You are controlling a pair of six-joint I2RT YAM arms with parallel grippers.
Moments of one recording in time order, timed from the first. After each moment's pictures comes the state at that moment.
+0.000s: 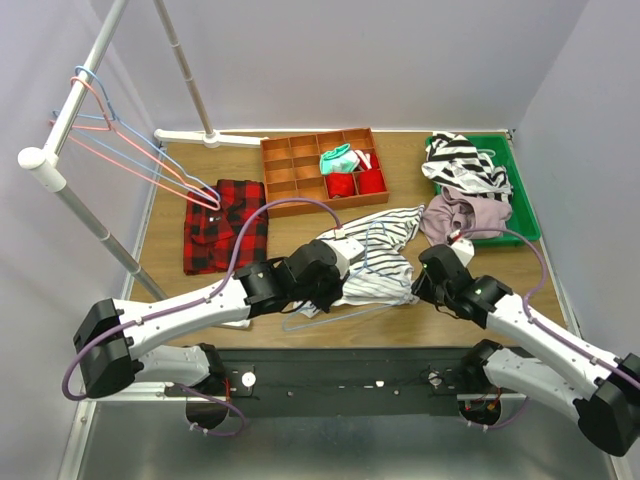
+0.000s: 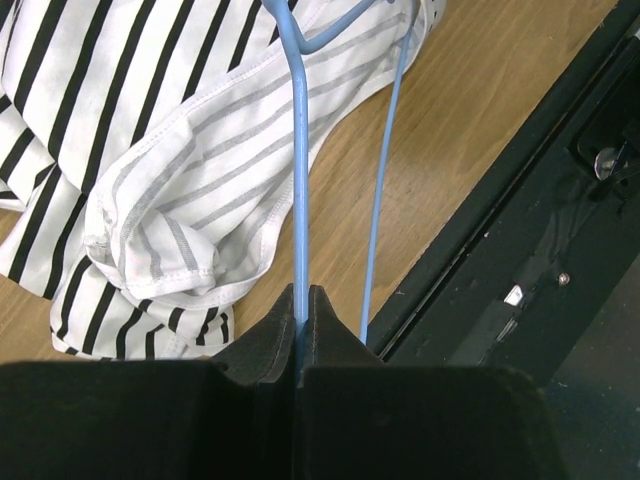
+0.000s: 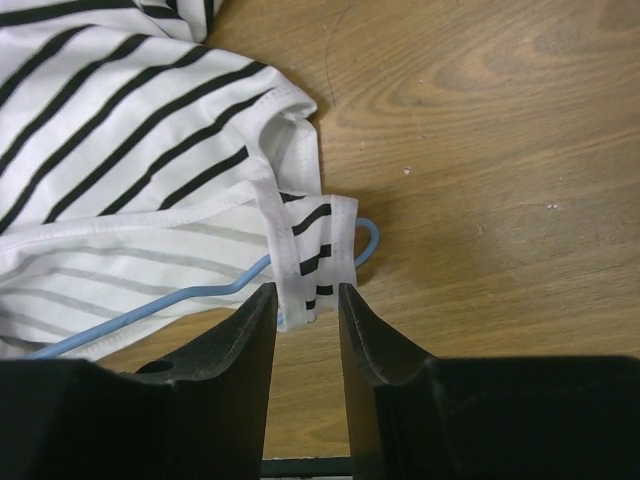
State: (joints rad) left arm -1.08 1.20 0.89 -0.40 0.00 -0.27; right arm 0.65 0.89 0.56 -0.61 0.37 0.93
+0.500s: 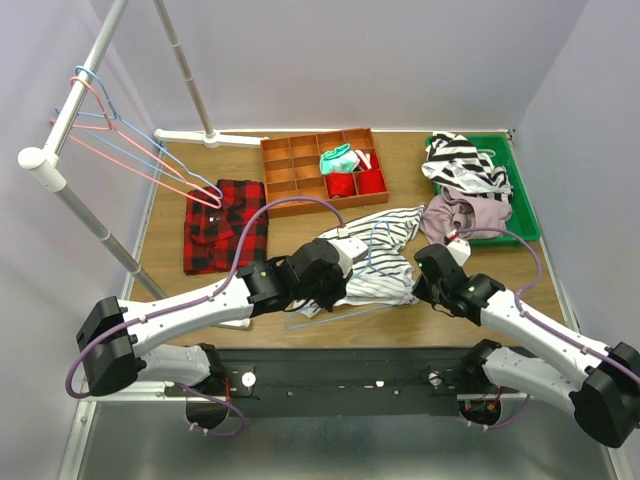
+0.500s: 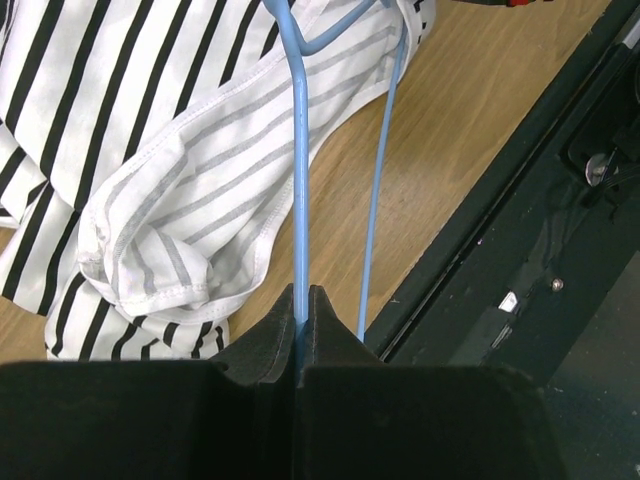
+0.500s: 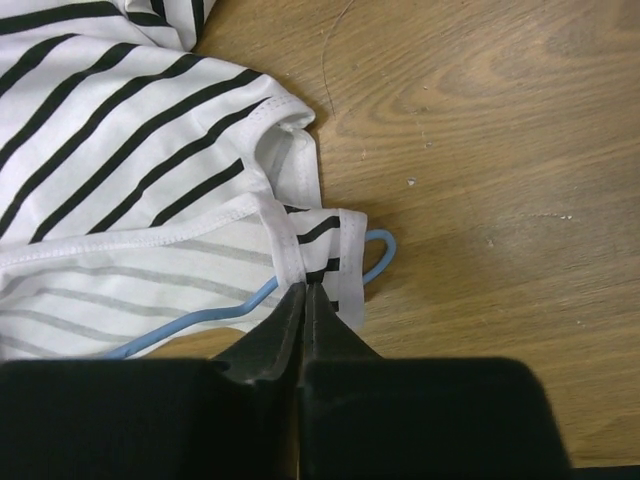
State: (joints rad) left arm -1.08 1.22 0.91 -0.39 0.01 -0.26; right arm 0.65 0.96 0.54 -0.54 0.37 0.95
